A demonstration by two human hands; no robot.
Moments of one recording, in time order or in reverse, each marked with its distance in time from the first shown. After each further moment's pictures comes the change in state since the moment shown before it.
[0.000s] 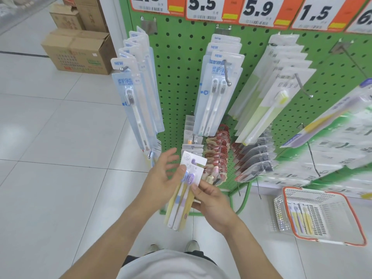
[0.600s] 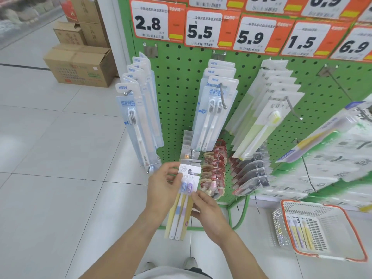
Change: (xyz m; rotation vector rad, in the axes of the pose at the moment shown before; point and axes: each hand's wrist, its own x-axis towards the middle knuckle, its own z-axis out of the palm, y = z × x) left_hand 0.027 -0.008 0.020 0.002 0.249 0.064; right_hand 0.016 0.003 0.000 -0.055 0.096 0.026
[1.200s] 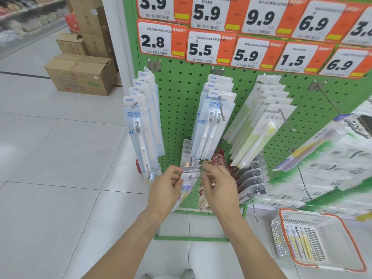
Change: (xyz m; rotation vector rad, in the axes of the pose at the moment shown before) left_hand 0.017 -0.002 -0.001 0.268 -0.125 0.048; right_hand 0.025 -0.061 -0.012 -1.018 0.493 -0.726
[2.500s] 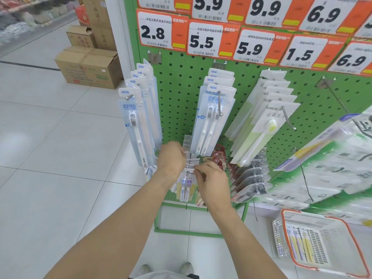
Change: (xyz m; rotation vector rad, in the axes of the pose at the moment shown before) left_hand 0.070 0.047 0.009 0.268 0.054 -0.178; right_hand 0.011 0.006 0.017 -0.052 -0.074 -0.010
